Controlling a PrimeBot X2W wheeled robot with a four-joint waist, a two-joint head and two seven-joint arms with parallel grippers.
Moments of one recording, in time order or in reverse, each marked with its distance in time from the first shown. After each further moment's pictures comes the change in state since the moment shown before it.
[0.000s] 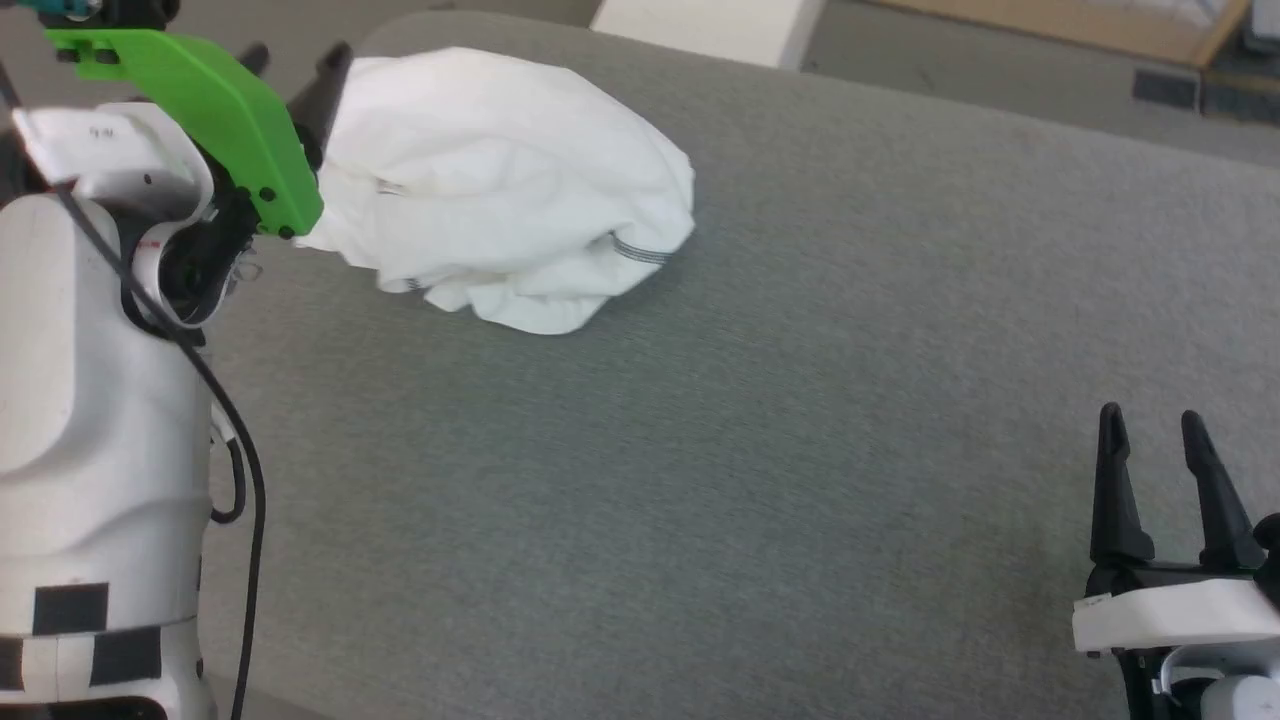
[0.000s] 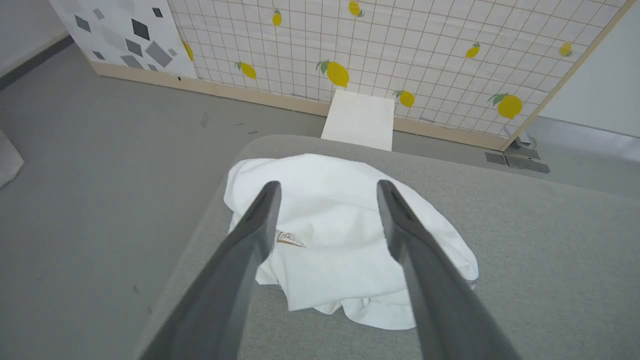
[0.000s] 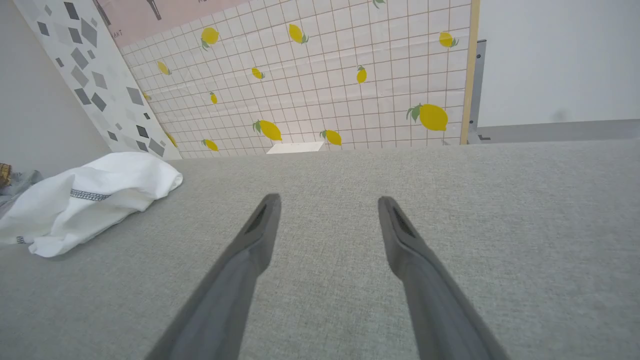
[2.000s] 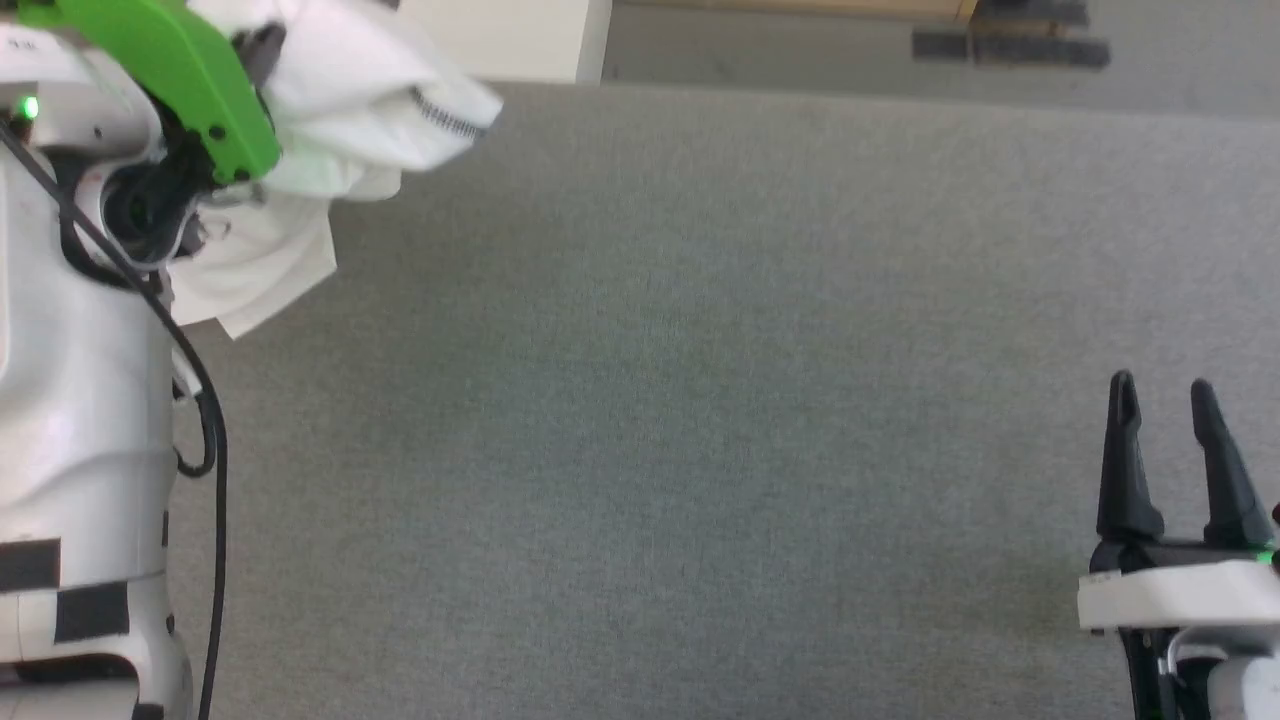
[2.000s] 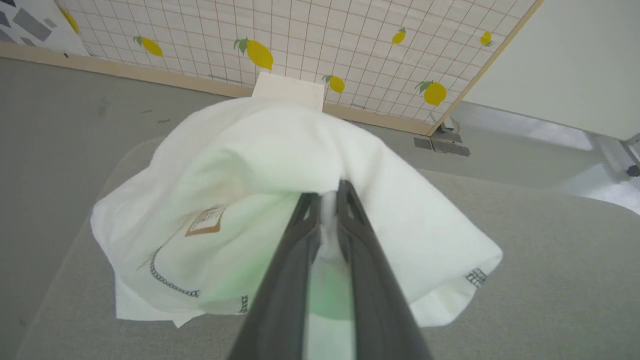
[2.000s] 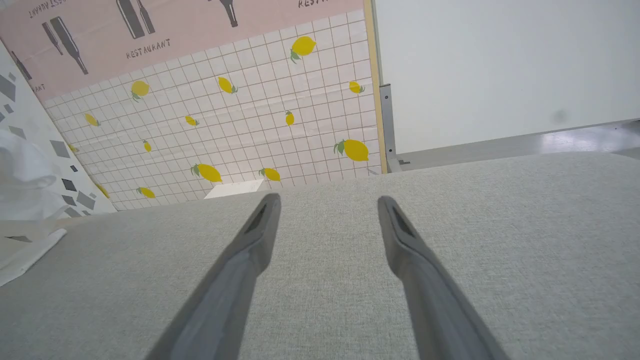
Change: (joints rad) left arm -0.085 0.026 0.010 0.065 -0.084 0.080 0.101; right arm -0.029 -0.001 0.008 -0.039 0.047 0.000 0.000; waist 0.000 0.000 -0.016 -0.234
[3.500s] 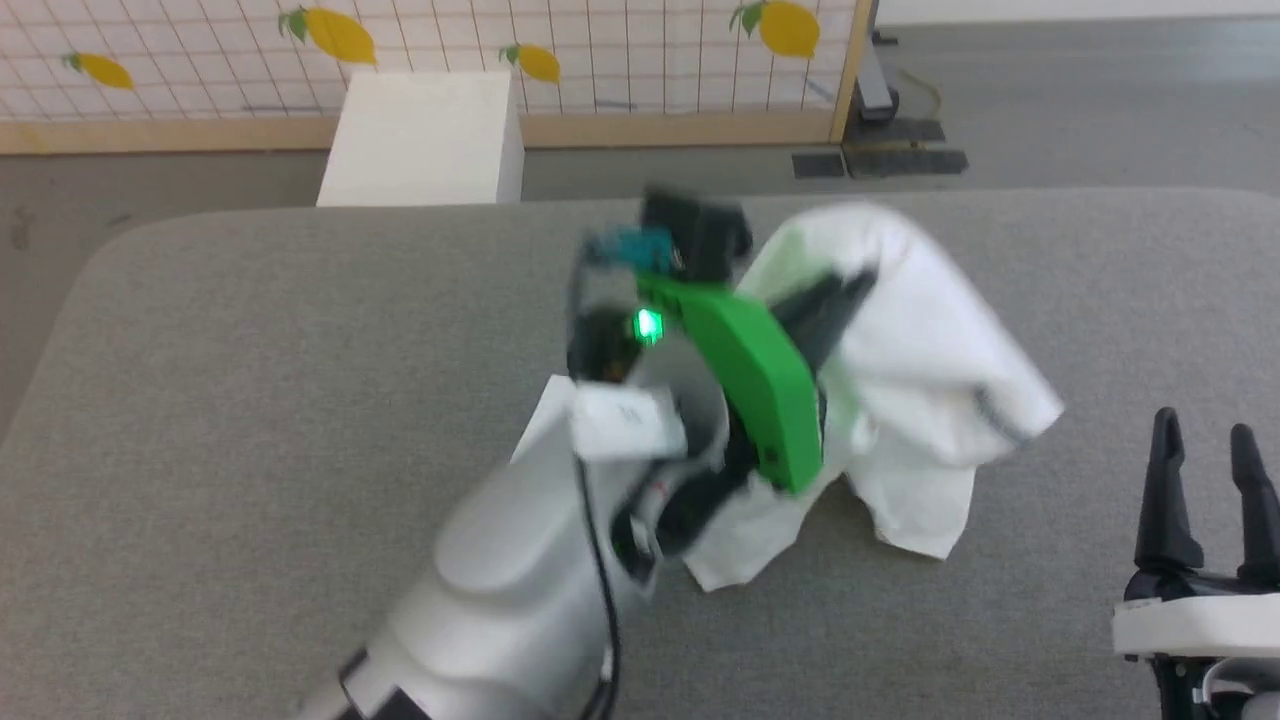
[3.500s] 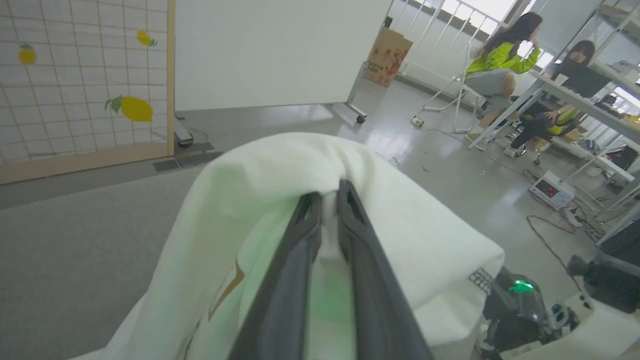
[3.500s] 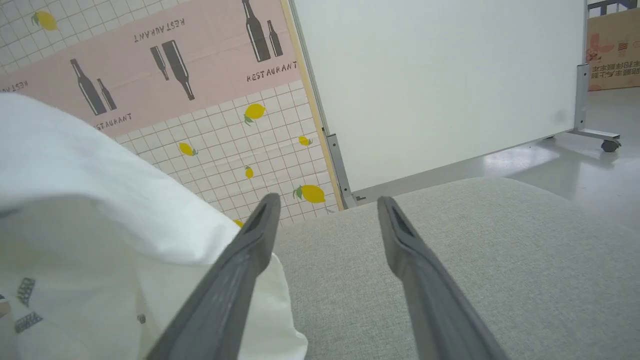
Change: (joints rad) left arm 0.188 -0.272 -0.691 -0.134 -0.324 0.078 -0.481; right arm 0.053 0.000 -0.054 0.008 0.071 0.000 0.000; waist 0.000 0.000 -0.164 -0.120
